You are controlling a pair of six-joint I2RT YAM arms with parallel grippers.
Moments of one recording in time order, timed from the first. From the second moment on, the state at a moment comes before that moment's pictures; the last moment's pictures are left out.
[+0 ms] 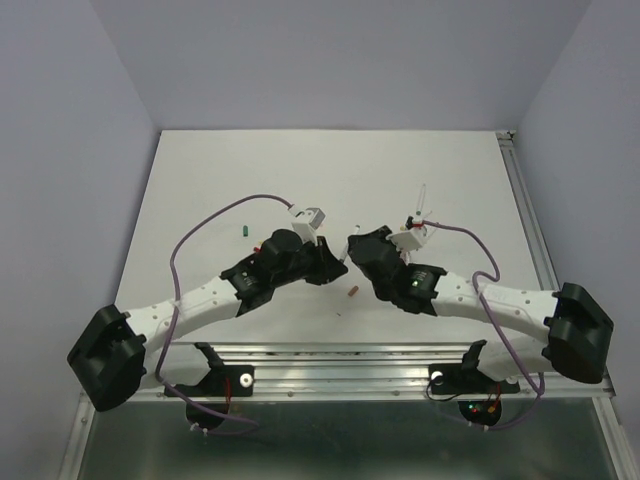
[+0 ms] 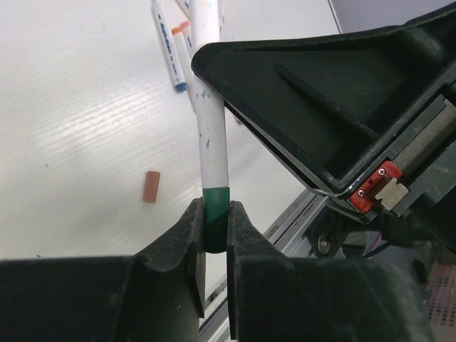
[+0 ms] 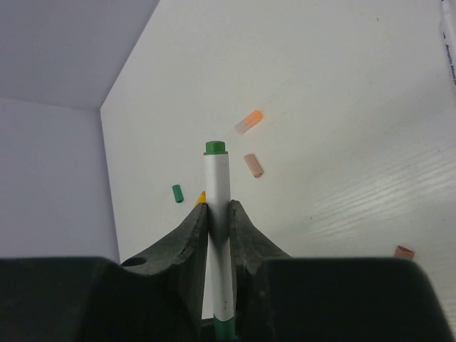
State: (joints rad) left arm -0.86 1.18 0.67 0.09 0.16 -0.69; right arm 1.02 1.28 0.79 -0.04 0.85 1.41
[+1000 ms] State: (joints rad) left arm -0.86 1.09 0.60 -0.16 -0.13 -0.92; right arm 0.65 1.38 0.81 -0.02 0.60 0.84
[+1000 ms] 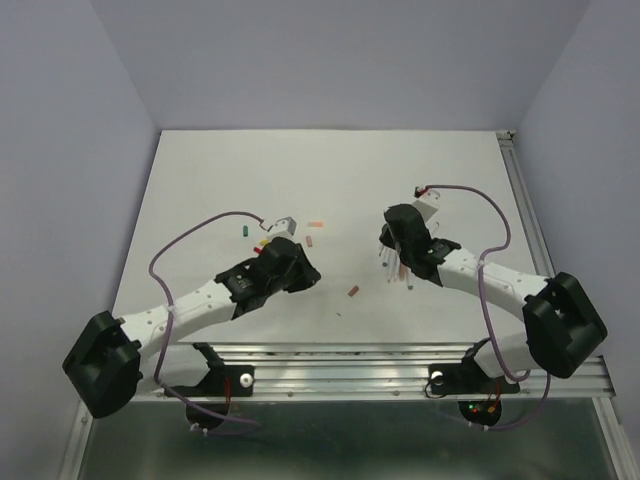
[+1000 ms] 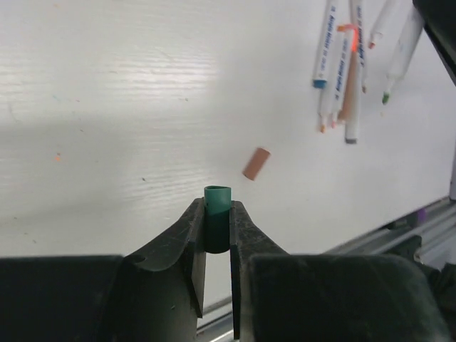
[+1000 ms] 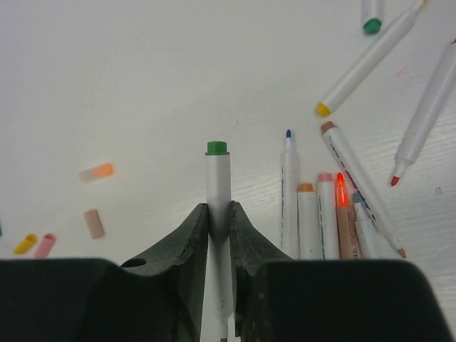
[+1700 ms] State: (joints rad) left arm -0.68 1.42 0.72 -0.23 -0.18 -0.82; right arm 0.65 1.61 0.78 -0.04 0.48 0.75
